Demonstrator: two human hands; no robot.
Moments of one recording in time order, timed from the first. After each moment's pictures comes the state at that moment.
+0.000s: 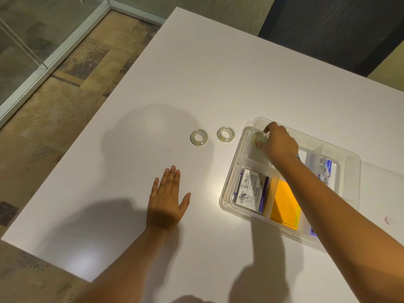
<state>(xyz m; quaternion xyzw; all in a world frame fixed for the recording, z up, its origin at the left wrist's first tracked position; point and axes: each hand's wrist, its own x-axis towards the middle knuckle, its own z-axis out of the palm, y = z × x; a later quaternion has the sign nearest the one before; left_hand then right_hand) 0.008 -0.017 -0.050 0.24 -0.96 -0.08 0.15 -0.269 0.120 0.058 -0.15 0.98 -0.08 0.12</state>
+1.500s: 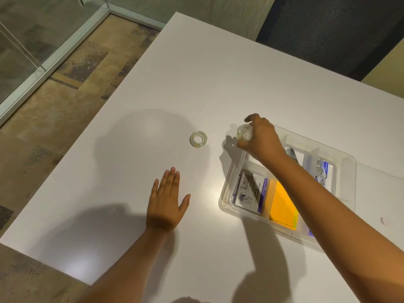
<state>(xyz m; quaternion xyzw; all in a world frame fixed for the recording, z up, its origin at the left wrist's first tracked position) 0.001 -0.020 -0.031 0.26 -0.96 -0.12 -0.03 -0.240 0.088 0.094 -0.27 0.94 -0.19 0.13</state>
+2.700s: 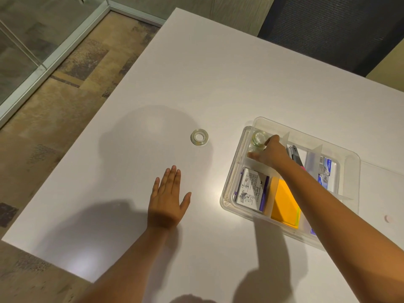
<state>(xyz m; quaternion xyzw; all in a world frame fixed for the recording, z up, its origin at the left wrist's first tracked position) 0.003 -0.018 -0.032 0.26 -0.96 -0.13 0.01 -0.254 0.124 0.049 -0.06 0.94 -0.20 0.28</state>
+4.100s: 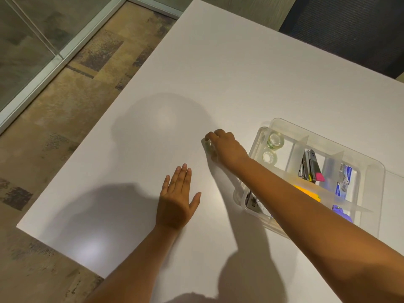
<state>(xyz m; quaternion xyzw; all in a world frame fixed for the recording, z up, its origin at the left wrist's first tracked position) 0.006 -0.018 -0.047 0.23 -0.96 -0.09 0.16 -0.192 0.018 0.035 -0.45 0.87 -0.05 0.20</state>
